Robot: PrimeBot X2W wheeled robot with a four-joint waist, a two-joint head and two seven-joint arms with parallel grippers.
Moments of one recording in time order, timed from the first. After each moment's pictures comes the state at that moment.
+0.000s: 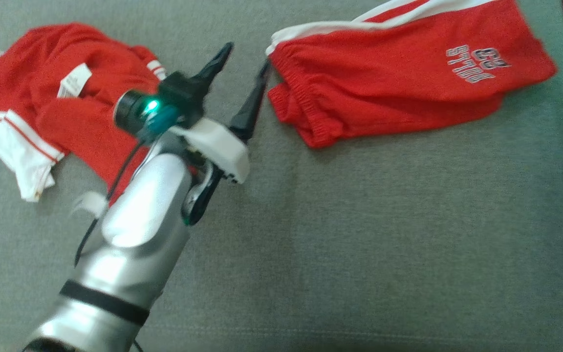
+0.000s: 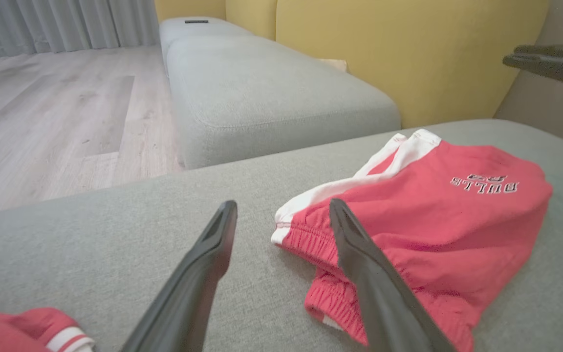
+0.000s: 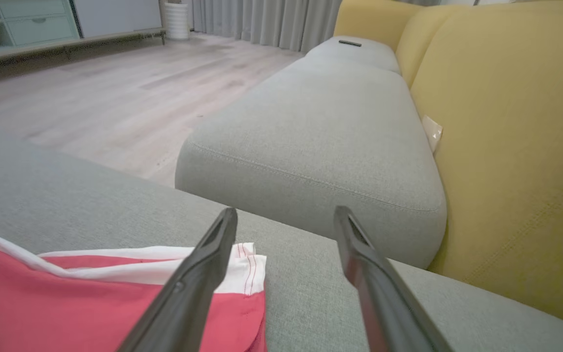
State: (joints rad) left arm -0.75 0.09 -0.62 0.59 -0.34 -0.03 -0.25; right arm -1.15 -0.63 0.93 0.90 0.78 0.13 -0.22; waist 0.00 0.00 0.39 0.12
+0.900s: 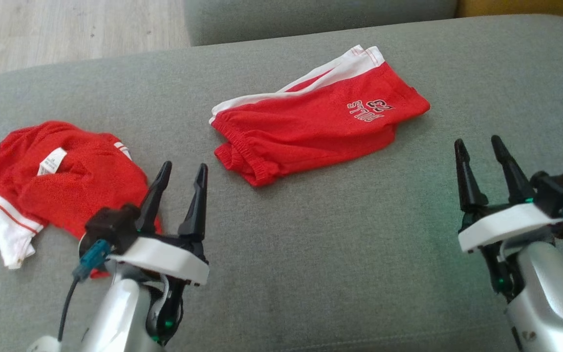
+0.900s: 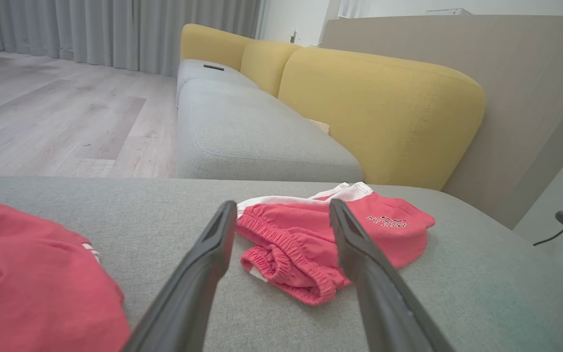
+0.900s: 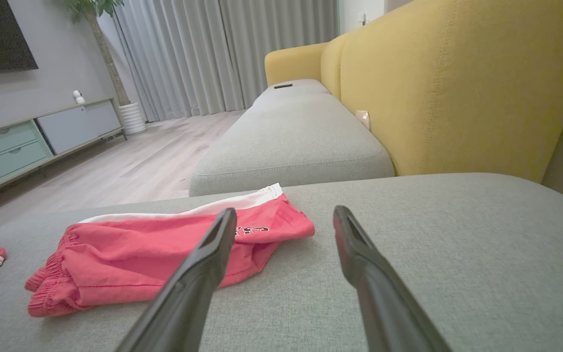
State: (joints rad) left arm -0.19 0.05 -0.25 0.26 -0.30 -0.08 -0.26; right arm -0.33 -0.23 0.19 0.50 0.37 0.13 -0.25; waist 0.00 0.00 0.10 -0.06
